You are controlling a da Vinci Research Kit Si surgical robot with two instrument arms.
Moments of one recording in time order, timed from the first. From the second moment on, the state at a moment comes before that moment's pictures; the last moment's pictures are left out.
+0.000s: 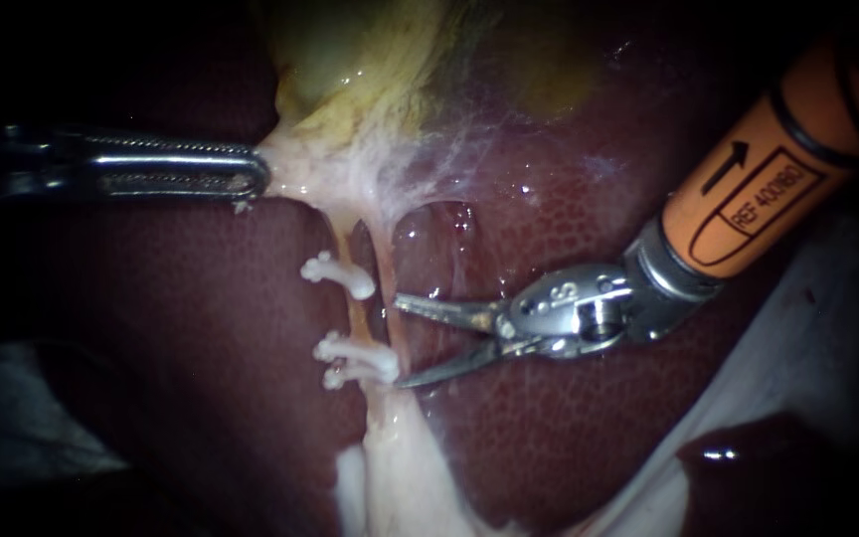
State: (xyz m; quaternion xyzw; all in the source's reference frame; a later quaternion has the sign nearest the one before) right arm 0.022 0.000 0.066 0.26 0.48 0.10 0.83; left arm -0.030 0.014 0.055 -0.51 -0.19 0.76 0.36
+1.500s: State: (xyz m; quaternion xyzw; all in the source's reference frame) right arm 0.031 0.000 0.071 0.35 0.53 0.11 0.77; left arm -0.030 0.014 0.055 -0.51 -0.19 0.76 0.36
